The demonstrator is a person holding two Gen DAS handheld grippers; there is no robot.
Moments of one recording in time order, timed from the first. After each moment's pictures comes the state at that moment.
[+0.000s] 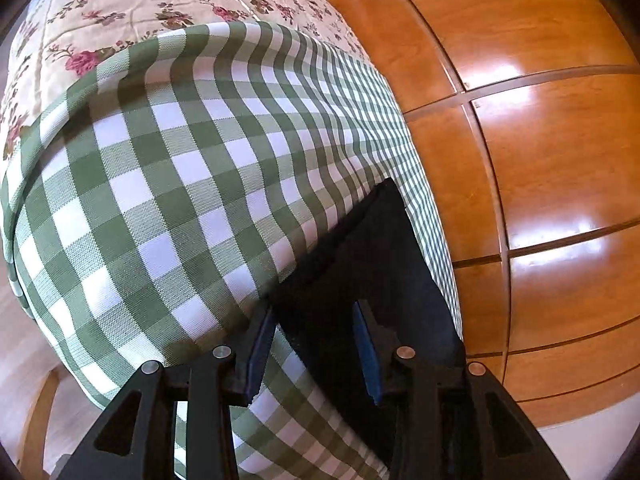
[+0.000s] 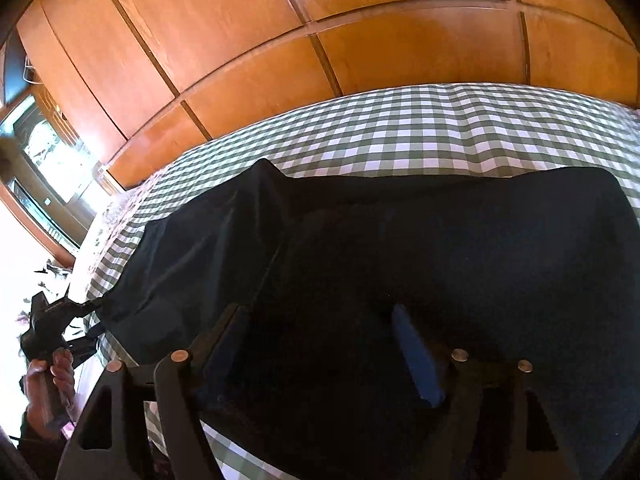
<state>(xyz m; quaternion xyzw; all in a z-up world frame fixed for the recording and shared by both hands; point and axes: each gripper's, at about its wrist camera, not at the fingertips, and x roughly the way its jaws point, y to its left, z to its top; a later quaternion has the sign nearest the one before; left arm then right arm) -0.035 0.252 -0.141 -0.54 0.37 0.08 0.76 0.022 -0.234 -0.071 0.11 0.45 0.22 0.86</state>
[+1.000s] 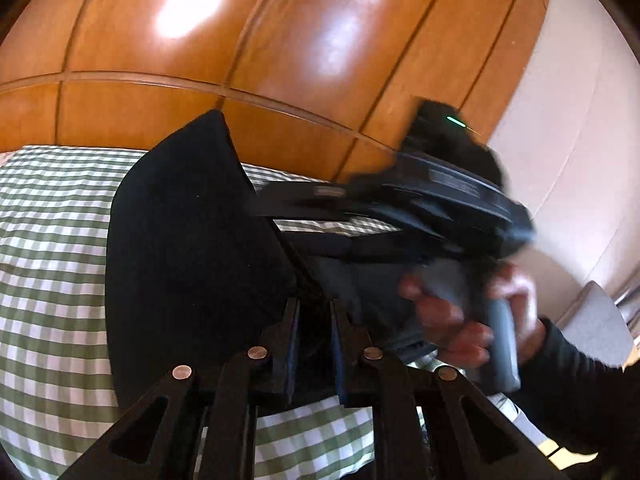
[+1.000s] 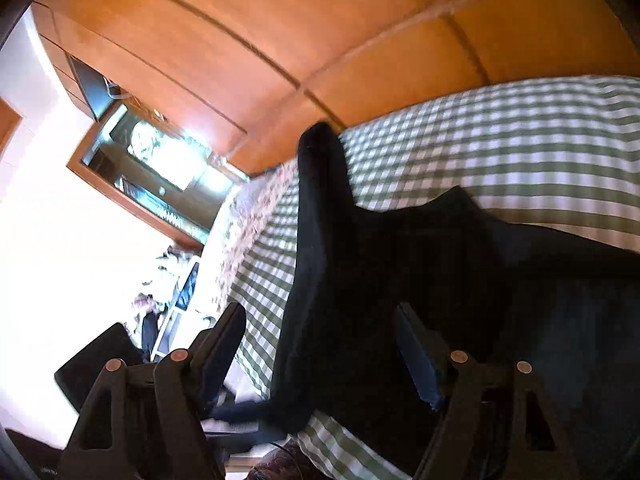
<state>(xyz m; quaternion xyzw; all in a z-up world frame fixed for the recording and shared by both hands) 0.017 -0.004 -0.026 -0.13 0.35 -0.29 0.88 0.069 -0.159 -0.019 0.20 0.48 0.43 0.74</state>
